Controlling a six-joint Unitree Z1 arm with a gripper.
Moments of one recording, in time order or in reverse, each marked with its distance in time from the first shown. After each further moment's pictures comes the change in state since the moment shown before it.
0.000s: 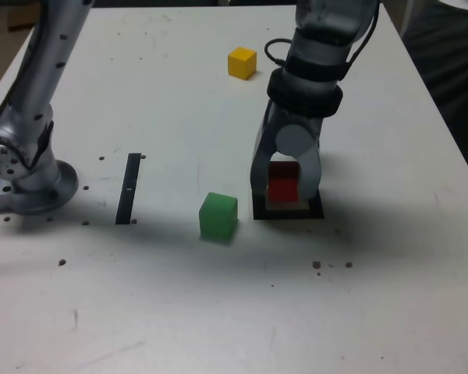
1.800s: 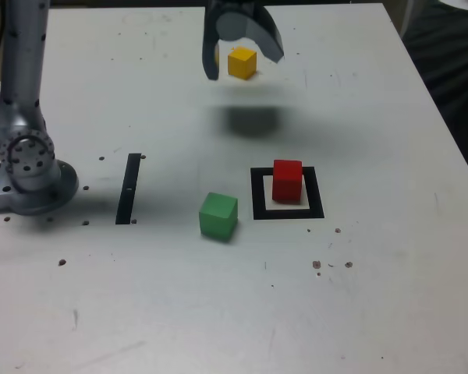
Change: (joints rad) arm 0.562 -0.195 0.072 -0.029 0.203 0.379
